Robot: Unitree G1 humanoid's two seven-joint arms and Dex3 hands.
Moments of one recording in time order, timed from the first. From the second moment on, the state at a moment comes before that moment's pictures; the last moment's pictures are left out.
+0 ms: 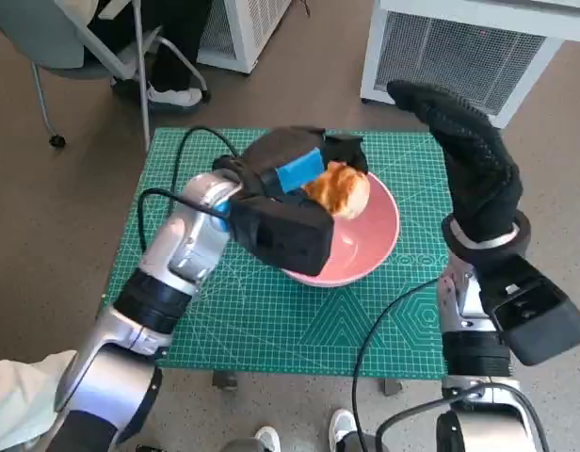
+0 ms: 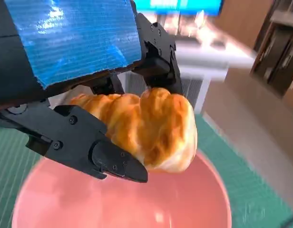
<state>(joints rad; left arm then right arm) -0.99 0.30 -0.43 0.53 0.51 -0.05 -0.49 -0.76 -0.15 -0.11 0.53 0.27 -0.93 0.46</state>
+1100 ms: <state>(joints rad) -0.66 0.66 -0.08 -0.04 0.25 -0.02 -0.75 -0.72 -0.14 -0.09 0.47 0.22 -0.91 0.40</state>
